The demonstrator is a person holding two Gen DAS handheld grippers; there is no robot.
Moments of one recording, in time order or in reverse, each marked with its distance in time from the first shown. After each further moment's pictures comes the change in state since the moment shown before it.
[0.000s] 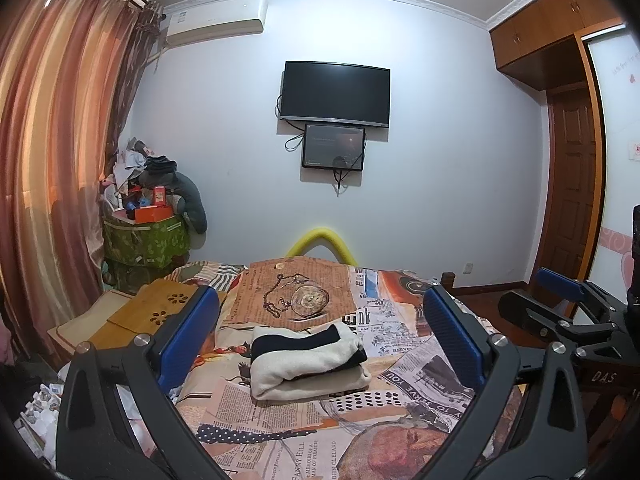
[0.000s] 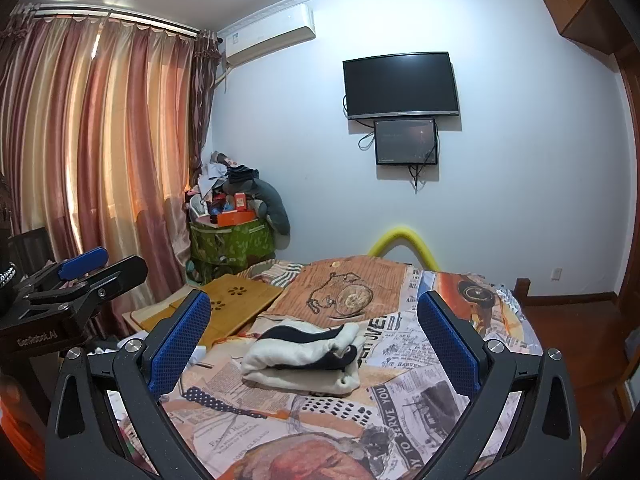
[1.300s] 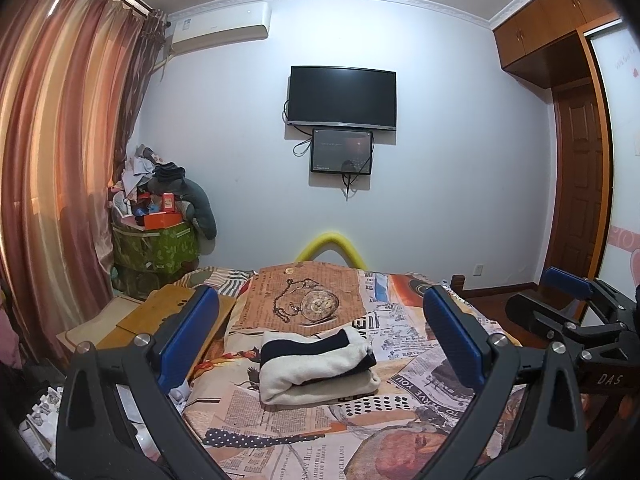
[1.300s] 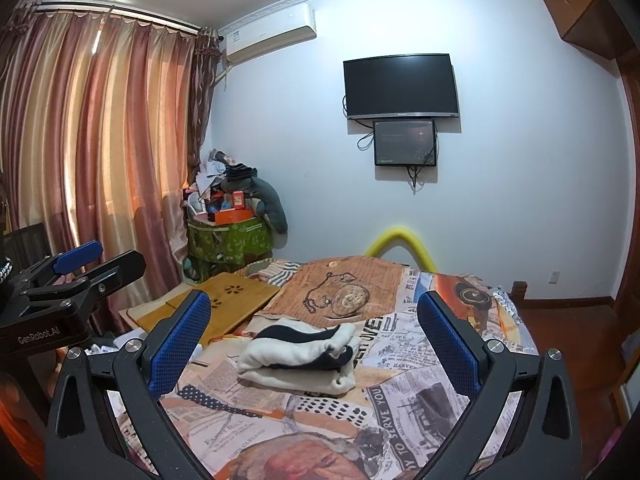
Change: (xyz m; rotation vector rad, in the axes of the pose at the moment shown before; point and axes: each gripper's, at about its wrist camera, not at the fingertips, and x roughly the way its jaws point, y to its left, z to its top) left arm 0.000 0.002 0.003 0.013 -0.017 0.037; right arm 0.003 -0.005 -0.004 -0.017 0.000 -0.005
